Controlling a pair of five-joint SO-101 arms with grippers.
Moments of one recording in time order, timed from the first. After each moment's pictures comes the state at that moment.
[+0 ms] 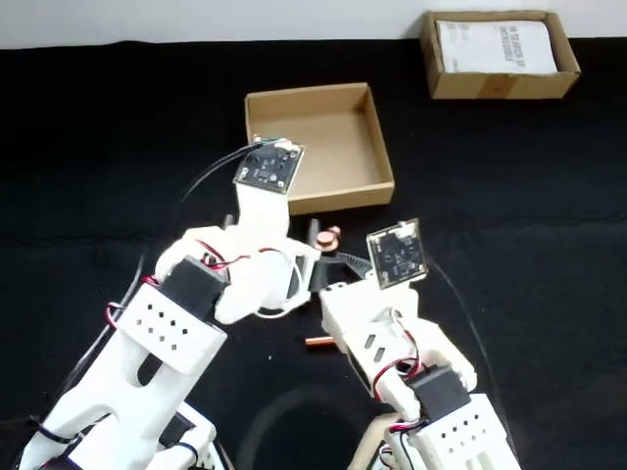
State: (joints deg) left arm 29.8 -40.9 35.2 70.7 15.1; right arm -32.4 -78.5 75.9 36.8 -9.1
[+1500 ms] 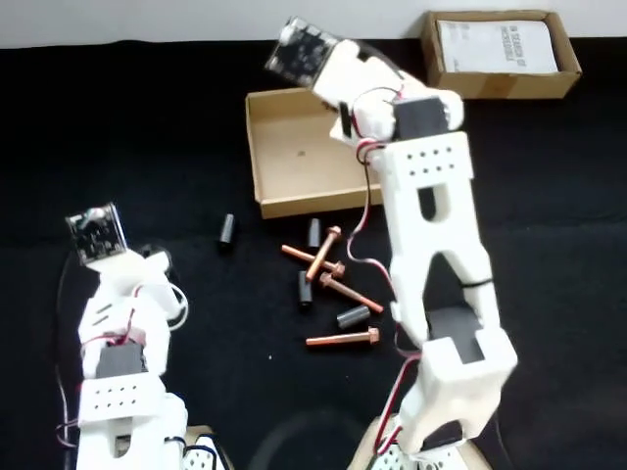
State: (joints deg) left arm -14.2 -69.8 91.2 18.2 14.8; right arm -19.6 15.5 -36.4 73.9 55.3
